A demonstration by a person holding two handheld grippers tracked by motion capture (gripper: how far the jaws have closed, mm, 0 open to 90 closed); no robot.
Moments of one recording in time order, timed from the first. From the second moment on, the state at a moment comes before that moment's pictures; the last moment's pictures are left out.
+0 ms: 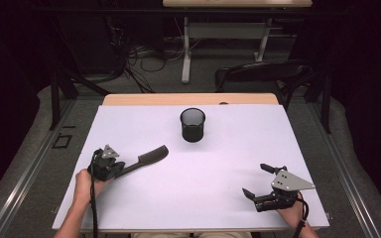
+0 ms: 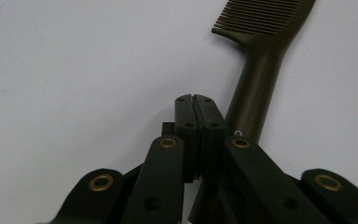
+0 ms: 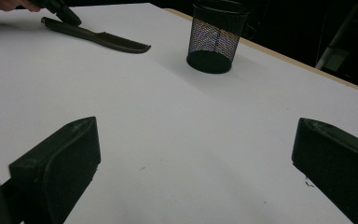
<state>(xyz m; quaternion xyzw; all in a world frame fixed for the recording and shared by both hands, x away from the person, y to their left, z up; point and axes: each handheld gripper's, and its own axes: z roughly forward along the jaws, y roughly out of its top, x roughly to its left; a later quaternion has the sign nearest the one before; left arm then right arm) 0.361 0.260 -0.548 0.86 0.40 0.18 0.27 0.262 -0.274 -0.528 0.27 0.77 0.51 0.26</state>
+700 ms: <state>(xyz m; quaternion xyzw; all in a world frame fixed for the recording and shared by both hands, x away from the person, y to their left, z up) 0.357 0.269 -0.531 0.85 0.39 0.20 0.29 0.262 -0.273 -0.528 0.27 0.78 0.51 0.25</state>
